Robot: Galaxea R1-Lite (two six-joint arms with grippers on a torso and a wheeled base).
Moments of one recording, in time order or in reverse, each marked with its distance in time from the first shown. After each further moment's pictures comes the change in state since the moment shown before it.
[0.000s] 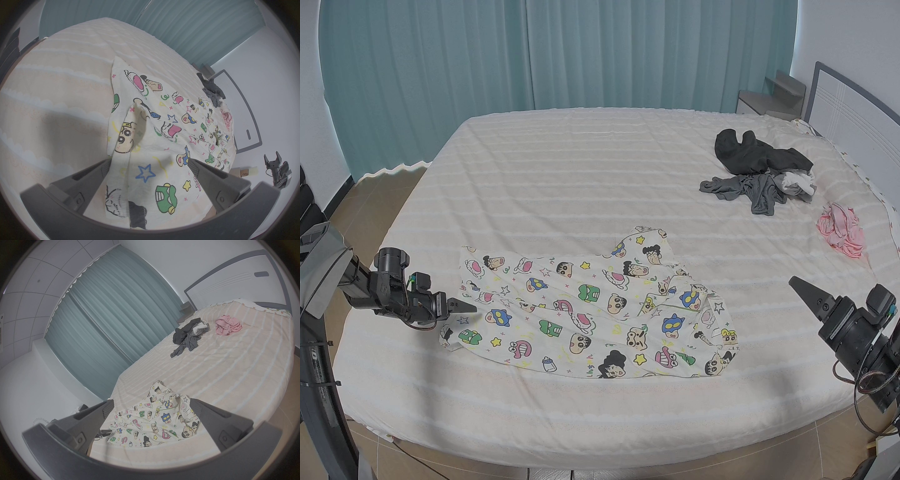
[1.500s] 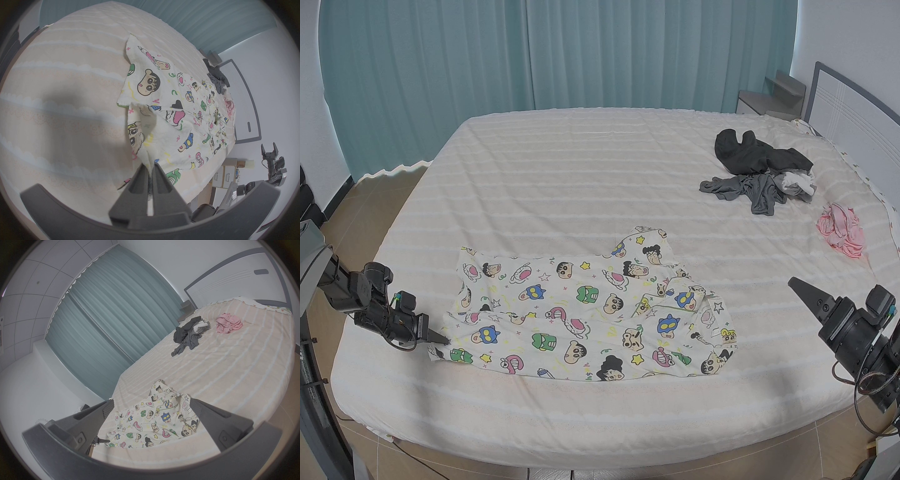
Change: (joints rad) left arm 0.079 -0.091 0.099 0.271 0.012 0.184; right arm 0.000 -0.002 0.001 0.001 0.015 0.014
